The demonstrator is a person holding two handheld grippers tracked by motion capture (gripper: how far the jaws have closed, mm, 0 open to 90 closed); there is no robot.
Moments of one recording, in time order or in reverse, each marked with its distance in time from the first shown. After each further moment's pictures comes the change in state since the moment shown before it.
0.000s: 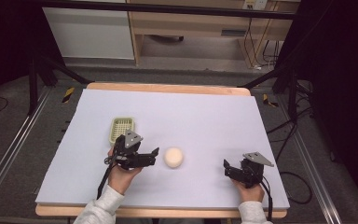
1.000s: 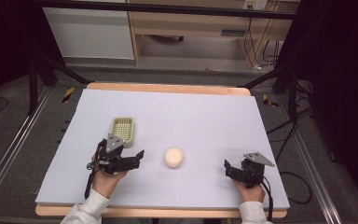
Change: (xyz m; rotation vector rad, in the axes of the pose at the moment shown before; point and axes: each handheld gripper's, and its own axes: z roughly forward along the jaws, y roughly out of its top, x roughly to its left) left arm 0.031 -0.021 -0.024 -0.009 0.029 -0.023; right arm -0.001 0.000 -0.002 0.015 -0.008 0.002
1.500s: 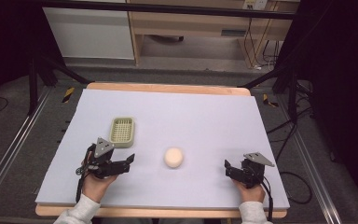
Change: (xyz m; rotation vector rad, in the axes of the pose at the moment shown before) left arm 0.019 -0.018 -0.014 0.002 0.013 -0.011; right arm 0.000 0.000 0.000 0.001 -0.008 0.003
